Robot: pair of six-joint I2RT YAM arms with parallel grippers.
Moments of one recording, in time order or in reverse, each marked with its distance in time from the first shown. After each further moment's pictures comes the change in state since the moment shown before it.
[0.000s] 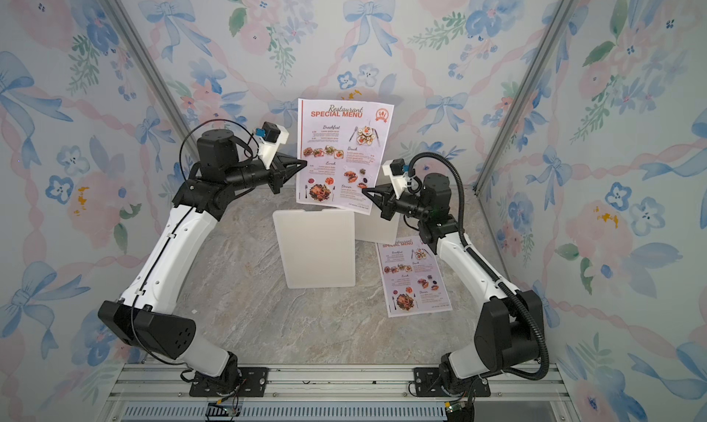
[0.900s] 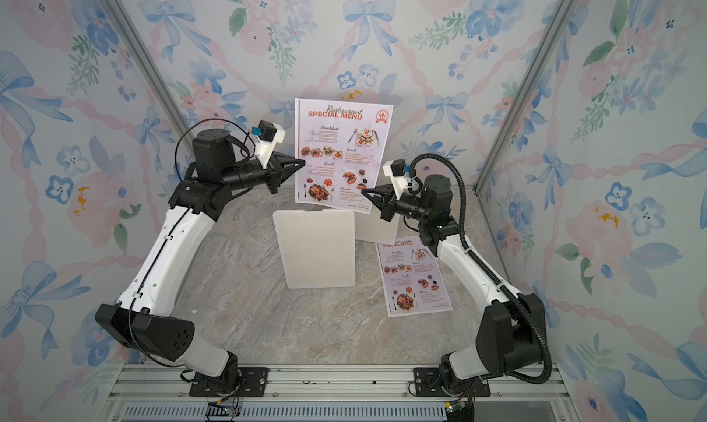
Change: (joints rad) left arm 0.010 -0.015 -0.003 0.000 0.019 -0.026; right arm 0.006 -0.021 -0.016 0.023 -0.004 0.027
